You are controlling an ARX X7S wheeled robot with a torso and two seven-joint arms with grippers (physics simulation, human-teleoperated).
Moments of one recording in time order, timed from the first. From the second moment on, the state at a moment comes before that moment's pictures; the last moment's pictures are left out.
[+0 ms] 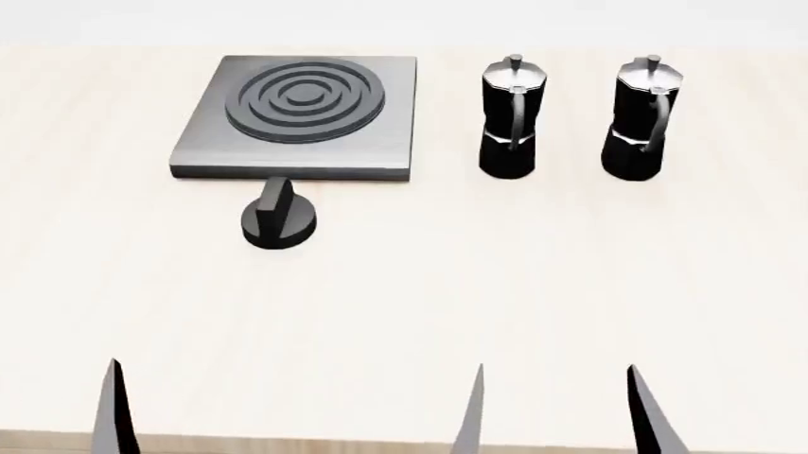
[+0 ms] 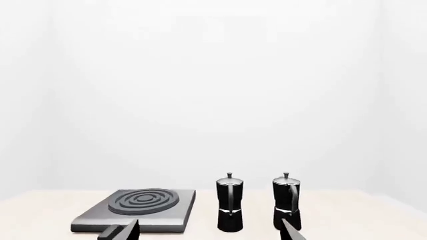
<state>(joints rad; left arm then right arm) 0.16 -0.12 0.10 0.68 -0.04 -0.16 -0.14 -0.16 0.12 -0.09 -0.71 0.08 0.18 0.13</state>
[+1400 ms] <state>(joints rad) 0.17 -0.19 0.17 0.73 -0.05 -0.16 -0.22 -0.16 0.19 -0.15 -0.73 0.11 0.18 0.21</state>
